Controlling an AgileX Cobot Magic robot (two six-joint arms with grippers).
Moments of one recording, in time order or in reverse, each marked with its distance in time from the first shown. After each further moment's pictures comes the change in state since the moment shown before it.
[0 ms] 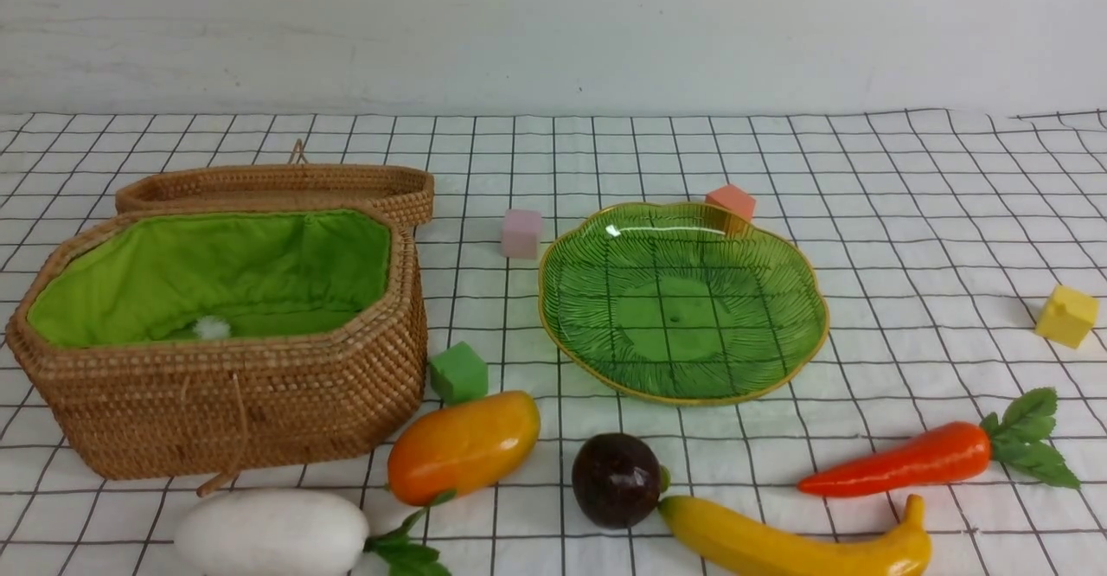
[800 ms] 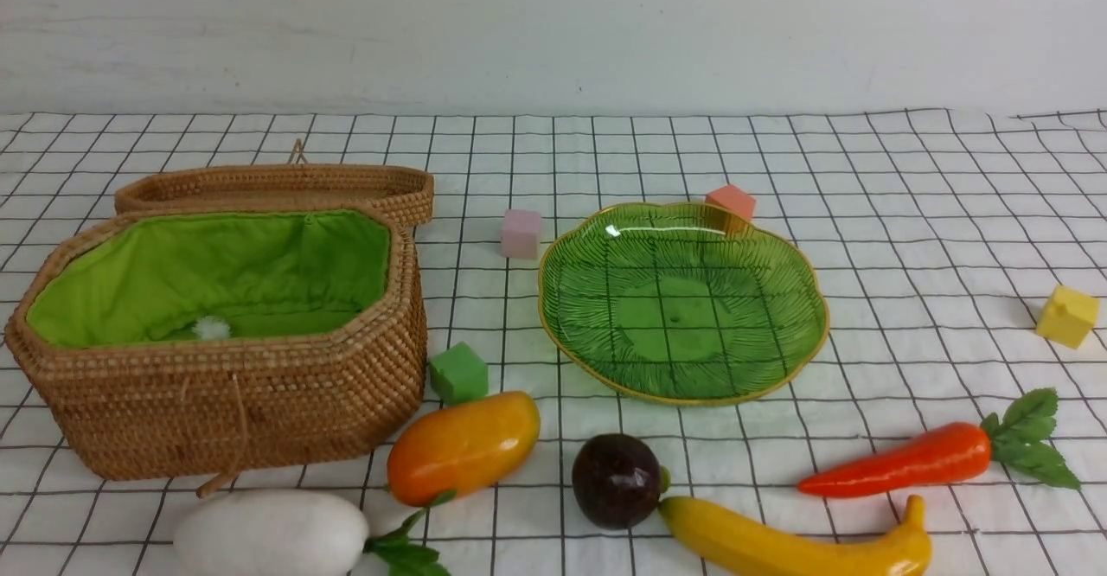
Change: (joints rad) right arm 0.000 0.000 0.000 0.001 0.000 0.000; left arm 0.000 0.068 -0.301 -0.052 -0.481 -0.277
